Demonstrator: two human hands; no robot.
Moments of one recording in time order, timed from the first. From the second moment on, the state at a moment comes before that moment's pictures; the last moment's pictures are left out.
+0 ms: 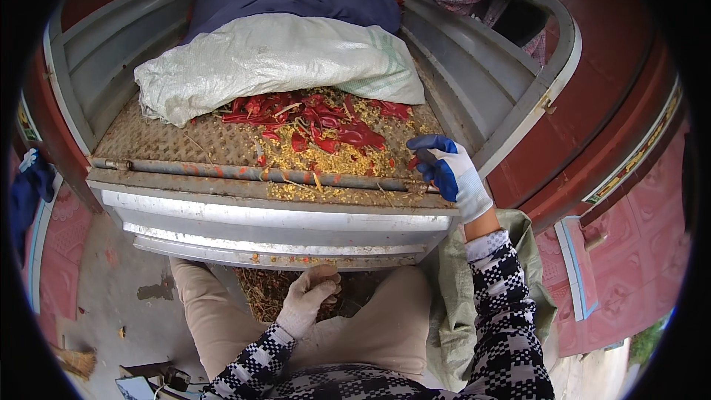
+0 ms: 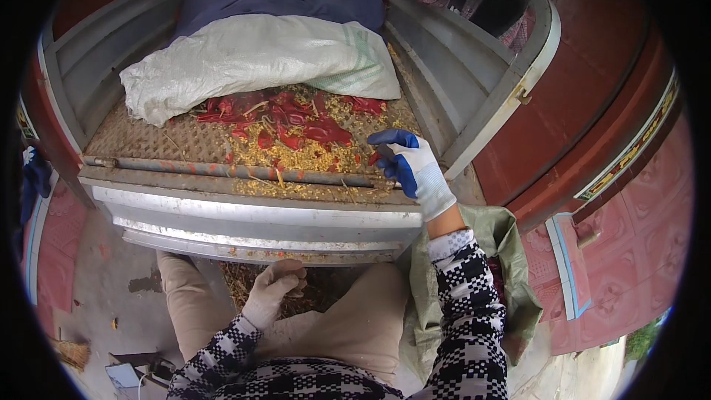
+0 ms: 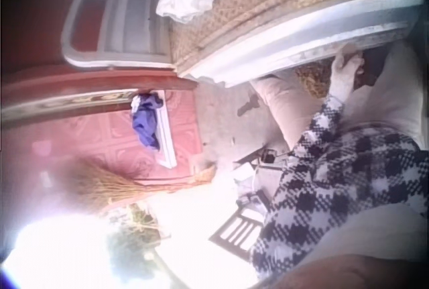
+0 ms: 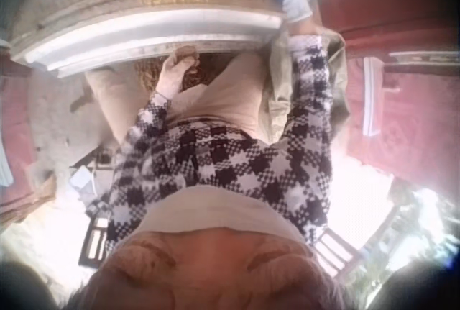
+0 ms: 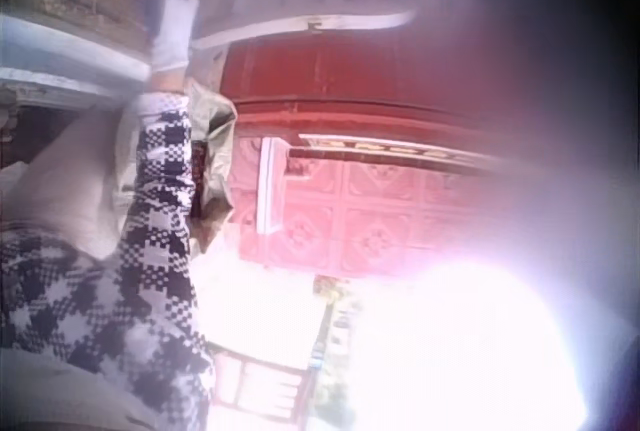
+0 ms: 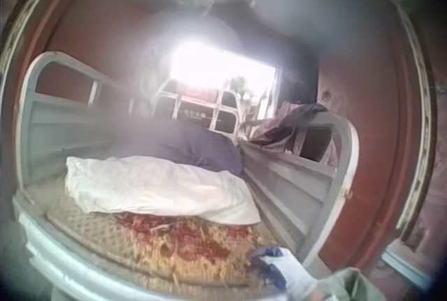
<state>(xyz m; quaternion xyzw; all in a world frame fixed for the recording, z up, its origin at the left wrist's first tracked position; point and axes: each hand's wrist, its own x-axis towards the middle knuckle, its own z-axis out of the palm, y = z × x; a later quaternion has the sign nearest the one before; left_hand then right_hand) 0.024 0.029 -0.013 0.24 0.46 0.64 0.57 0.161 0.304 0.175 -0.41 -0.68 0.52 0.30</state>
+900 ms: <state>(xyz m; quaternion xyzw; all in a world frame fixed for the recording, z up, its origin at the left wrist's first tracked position) 0.022 0.020 0.050 0.24 0.47 0.72 0.44 0.158 0.120 0.092 -0.22 -0.86 0.35 0.28</state>
